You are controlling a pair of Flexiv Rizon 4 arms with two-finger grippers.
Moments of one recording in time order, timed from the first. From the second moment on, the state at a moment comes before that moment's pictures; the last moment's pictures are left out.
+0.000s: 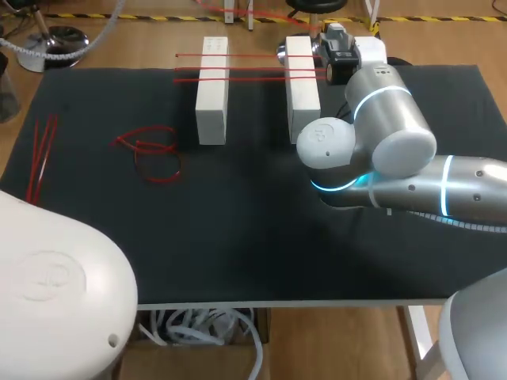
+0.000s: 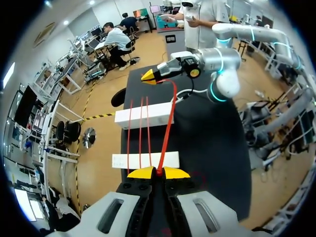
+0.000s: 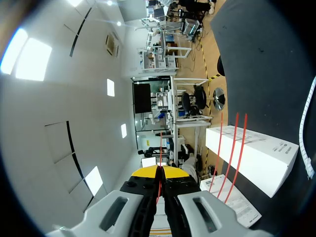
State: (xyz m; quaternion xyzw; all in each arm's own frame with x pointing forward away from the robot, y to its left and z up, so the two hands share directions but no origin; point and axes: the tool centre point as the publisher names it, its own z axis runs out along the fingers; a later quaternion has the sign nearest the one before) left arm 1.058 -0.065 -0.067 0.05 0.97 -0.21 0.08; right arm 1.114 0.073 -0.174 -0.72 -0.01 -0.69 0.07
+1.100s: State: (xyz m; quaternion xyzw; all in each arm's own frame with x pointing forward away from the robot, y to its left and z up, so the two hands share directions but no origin) left arm 1.058 -0.083 -0.049 0.05 0.99 -0.07 0.07; right arm 1.114 0.073 -0.174 -0.72 -0.01 -0.69 0.07
